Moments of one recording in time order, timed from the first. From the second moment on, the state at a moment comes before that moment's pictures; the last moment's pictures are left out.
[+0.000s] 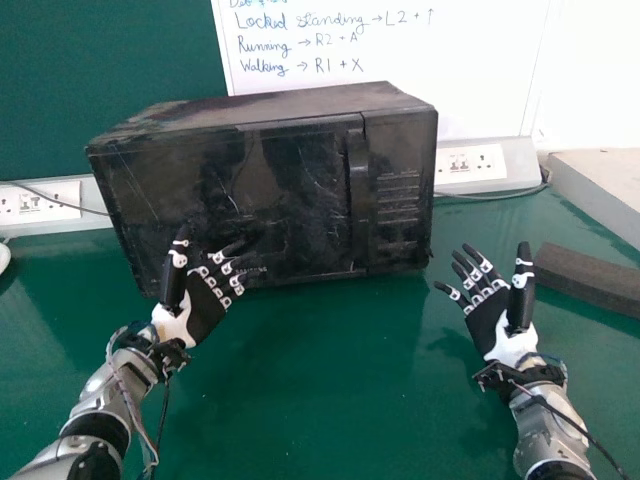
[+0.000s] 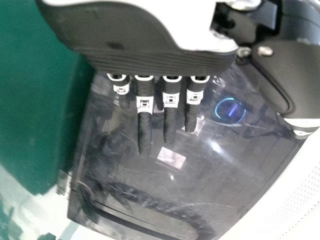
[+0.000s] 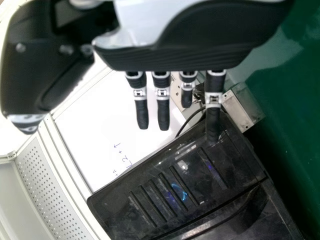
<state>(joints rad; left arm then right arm) -0.96 0.32 0.48 1.30 -0.32 -0.14 -0.82 -0.72 -0.23 -0.50 1.12 0.46 -0.39 0.67</state>
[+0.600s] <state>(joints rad) -1.05 0.33 0.46 1.30 -0.31 -0.07 -0.82 -0.72 -0.23 -0.50 1.11 0.48 -0.35 0.69</state>
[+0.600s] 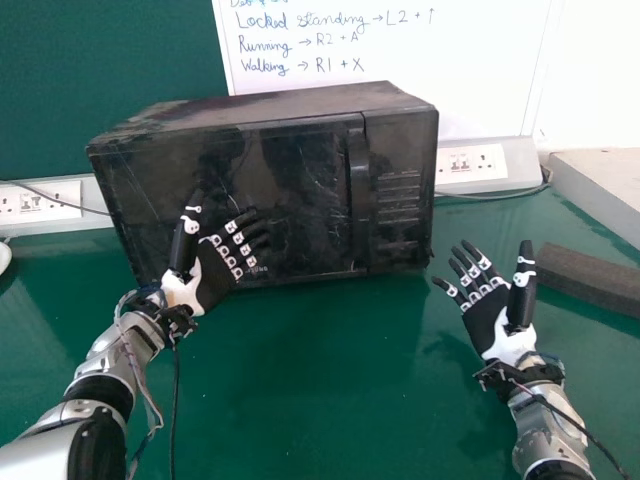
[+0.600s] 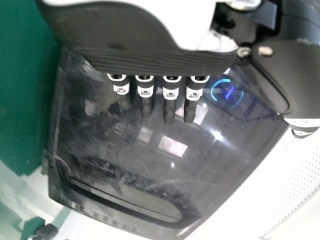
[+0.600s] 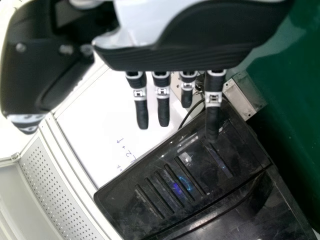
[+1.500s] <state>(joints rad) -1.12 0.33 0.43 1.29 -0.29 -0.06 -0.81 -0.73 -0.22 -0.49 1.11 0.47 -0.34 0.63</state>
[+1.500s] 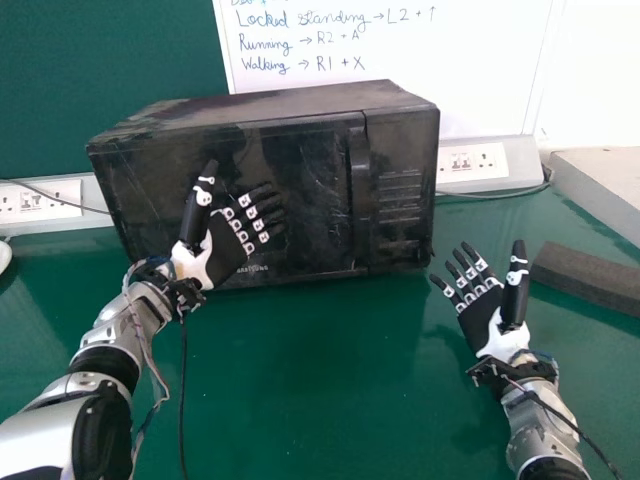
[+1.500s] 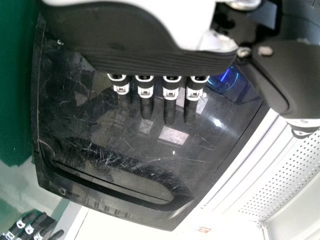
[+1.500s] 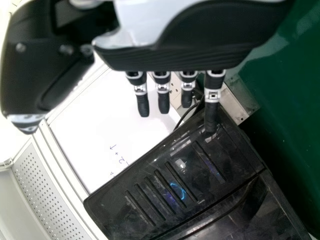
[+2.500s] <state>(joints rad) -1.19 0.31 0.35 1.29 -0.21 -0.06 -0.69 -0.73 -0.20 -0.49 1.09 0.46 -0.33 0.60</state>
